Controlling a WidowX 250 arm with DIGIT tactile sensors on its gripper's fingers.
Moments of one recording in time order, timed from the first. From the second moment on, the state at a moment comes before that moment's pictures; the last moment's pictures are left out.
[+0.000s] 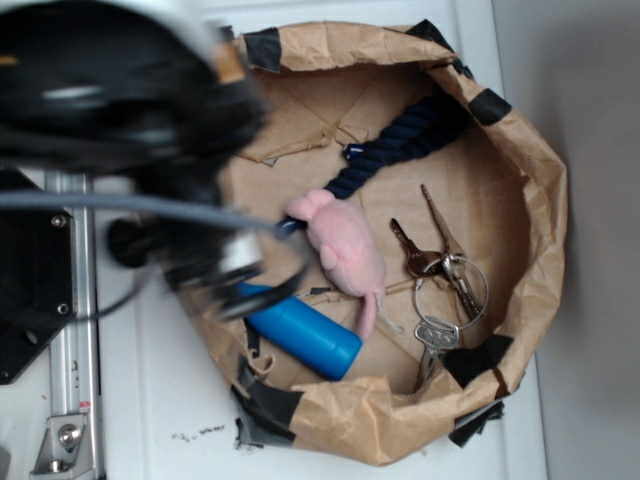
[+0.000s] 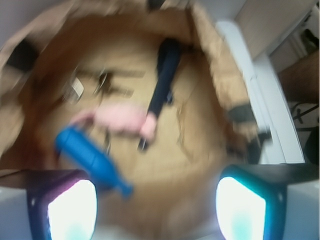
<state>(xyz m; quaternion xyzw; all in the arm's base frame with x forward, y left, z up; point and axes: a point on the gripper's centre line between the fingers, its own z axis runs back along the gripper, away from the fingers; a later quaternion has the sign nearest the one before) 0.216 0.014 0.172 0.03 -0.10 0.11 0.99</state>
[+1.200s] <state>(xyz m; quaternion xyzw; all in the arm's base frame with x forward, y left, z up) 0.319 0.054 0.023 0.01 0.05 0.20 0.98</state>
